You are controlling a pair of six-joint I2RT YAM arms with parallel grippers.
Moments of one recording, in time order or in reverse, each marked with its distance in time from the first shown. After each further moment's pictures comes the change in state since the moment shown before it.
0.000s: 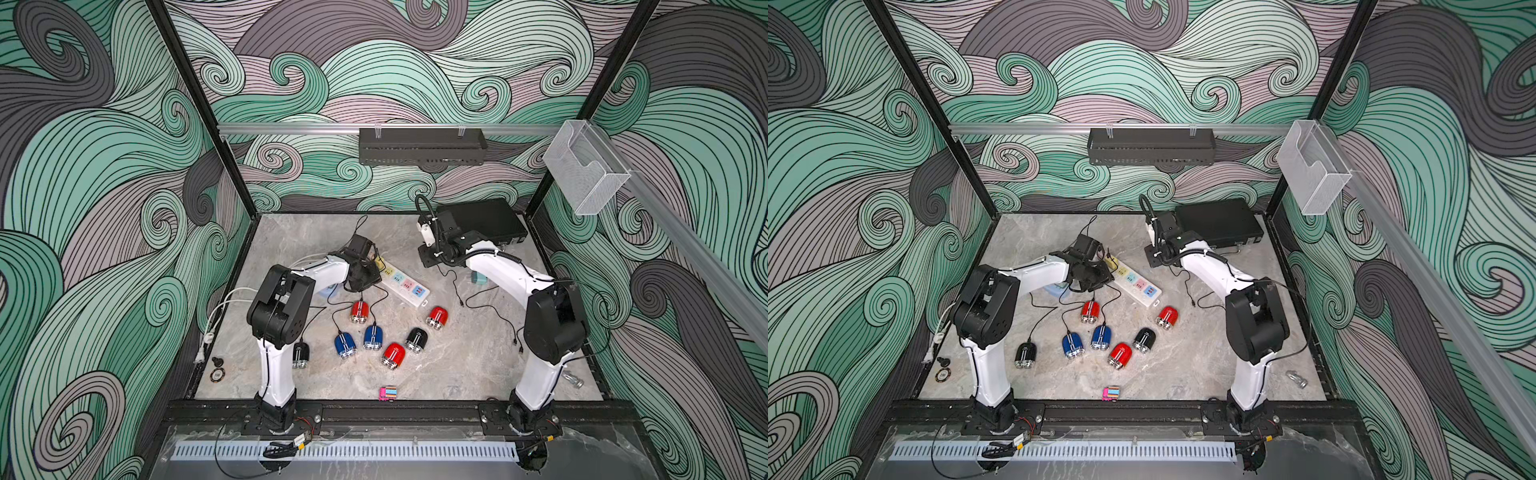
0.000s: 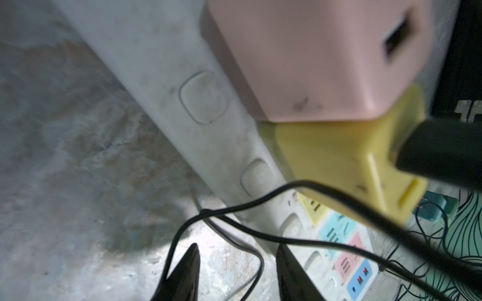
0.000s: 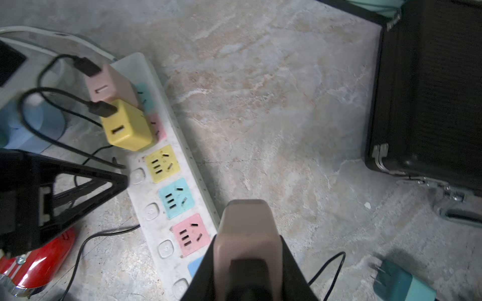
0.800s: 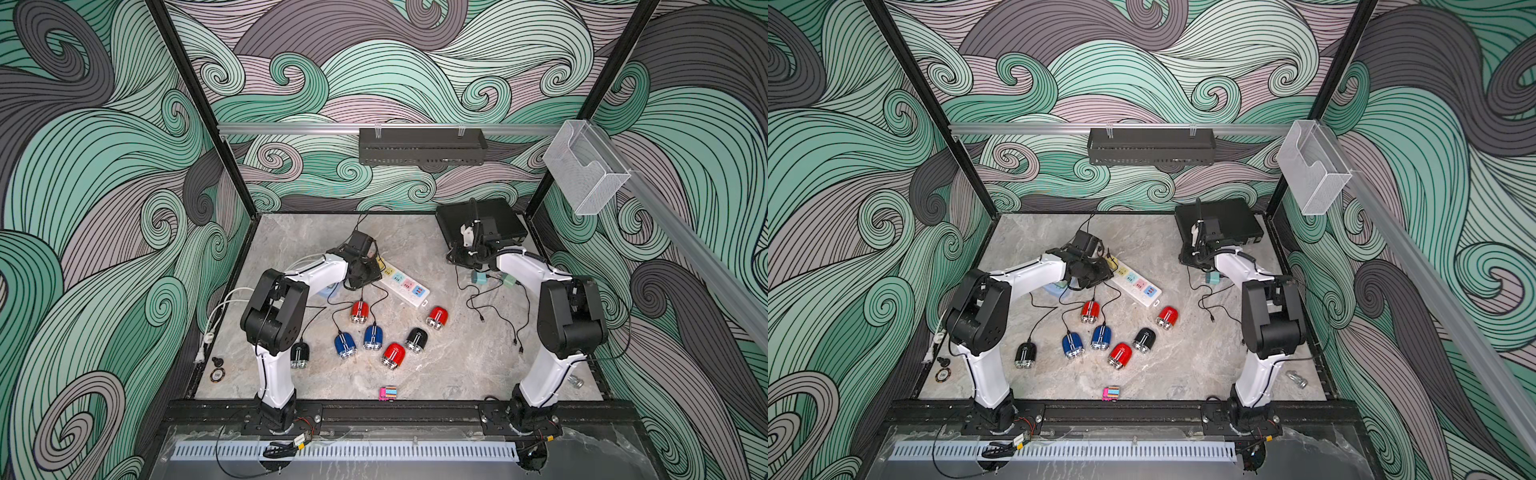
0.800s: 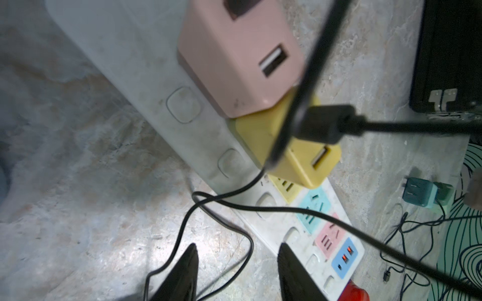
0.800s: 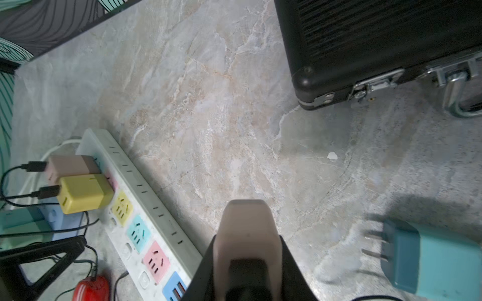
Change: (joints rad) left arm -0.016 -0.069 0.013 -0.046 -0.037 0.056; right arm -0.289 0.005 -0.181 0.200 -0.320 0.322
